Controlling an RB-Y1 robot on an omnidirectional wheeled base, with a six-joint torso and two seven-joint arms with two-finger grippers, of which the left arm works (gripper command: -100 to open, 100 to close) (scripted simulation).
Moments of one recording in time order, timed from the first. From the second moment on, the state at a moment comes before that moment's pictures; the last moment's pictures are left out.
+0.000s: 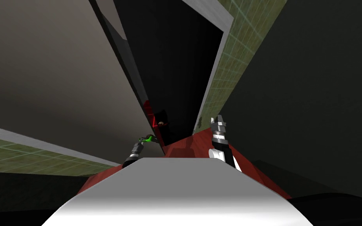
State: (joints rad) arm 0.16 0.39 0.05 -0.73 0.15 -0.92 0.30
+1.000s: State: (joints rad) arm 0.24 0.45 -0.01 -0.70 0.12 -1.07 0.38
